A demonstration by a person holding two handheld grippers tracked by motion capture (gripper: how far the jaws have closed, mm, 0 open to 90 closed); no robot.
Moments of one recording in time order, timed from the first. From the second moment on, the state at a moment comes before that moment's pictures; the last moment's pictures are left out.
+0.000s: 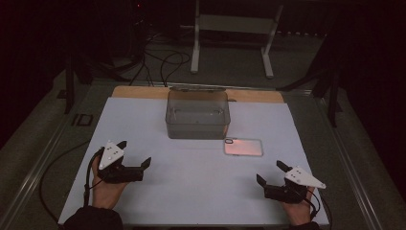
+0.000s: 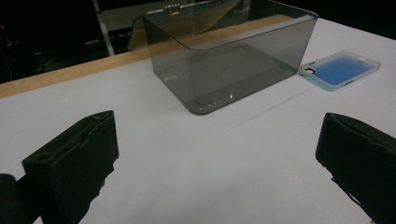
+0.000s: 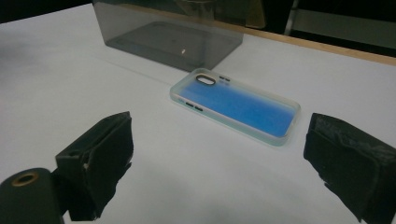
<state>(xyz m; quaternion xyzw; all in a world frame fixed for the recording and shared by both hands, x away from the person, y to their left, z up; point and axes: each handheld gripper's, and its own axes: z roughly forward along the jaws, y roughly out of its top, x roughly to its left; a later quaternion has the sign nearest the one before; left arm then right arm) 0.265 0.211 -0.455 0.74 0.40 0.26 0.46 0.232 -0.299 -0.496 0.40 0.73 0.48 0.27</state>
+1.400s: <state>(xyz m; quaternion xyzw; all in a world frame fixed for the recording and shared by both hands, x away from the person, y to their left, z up) 0.320 0.148 -0.446 0.76 0.37 0.25 0.47 0.232 -0.299 -0.496 0.40 0.73 0.48 0.27</state>
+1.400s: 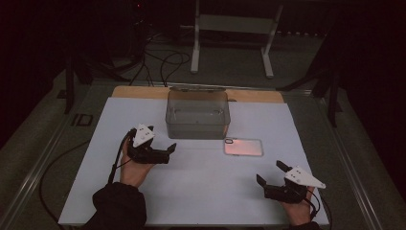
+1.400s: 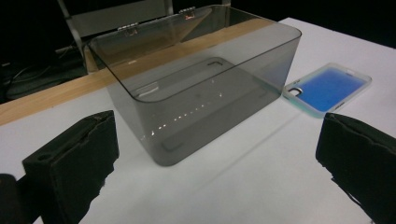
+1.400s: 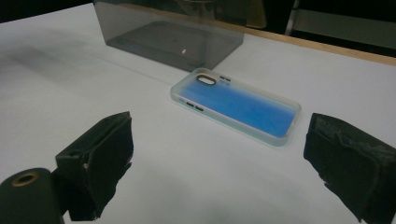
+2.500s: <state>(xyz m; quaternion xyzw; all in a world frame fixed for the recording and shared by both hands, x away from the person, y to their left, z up) 0.350 0.097 -0.450 0.78 0.36 0.23 0.46 0.233 -0.299 -0.496 0.40 0.73 0.48 0.27</state>
